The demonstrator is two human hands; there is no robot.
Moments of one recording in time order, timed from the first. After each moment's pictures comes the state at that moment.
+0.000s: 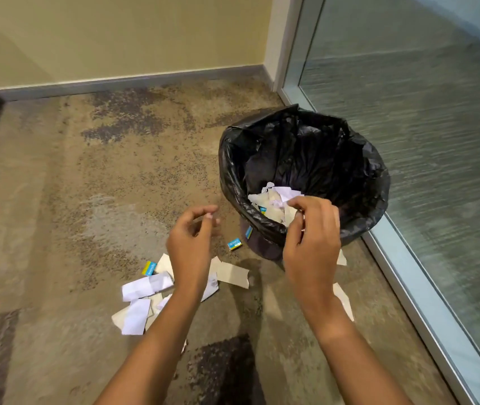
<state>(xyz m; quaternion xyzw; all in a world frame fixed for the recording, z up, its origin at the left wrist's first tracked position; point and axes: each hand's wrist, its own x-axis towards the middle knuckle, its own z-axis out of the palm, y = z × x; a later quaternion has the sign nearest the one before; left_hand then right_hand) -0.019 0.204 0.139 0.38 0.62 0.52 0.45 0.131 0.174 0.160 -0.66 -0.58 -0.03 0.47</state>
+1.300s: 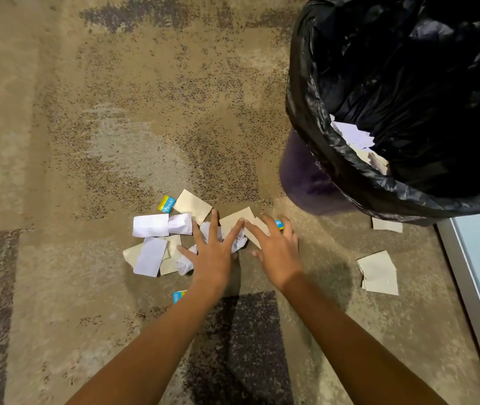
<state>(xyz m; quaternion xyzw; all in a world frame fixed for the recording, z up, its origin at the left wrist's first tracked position) -0.063 0.152 -0.066 0.67 0.69 -0.12 0.24 0.077 0.161 -0.065 -0.65 -0.74 0.19 -0.05</state>
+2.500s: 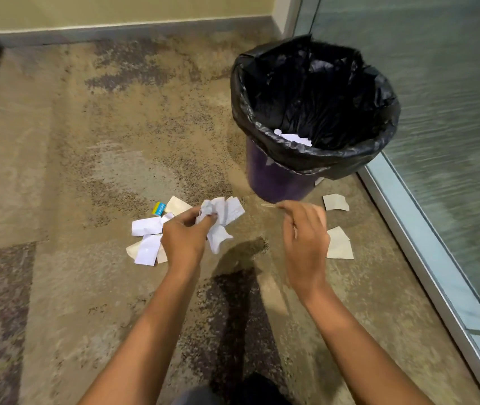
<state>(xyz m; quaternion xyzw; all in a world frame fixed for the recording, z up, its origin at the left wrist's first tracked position) -0.061 0.105 0.083 0.29 0.71 0.42 0.49 0.110 0.073 0.076 -0.65 -0.61 0.00 0.45</state>
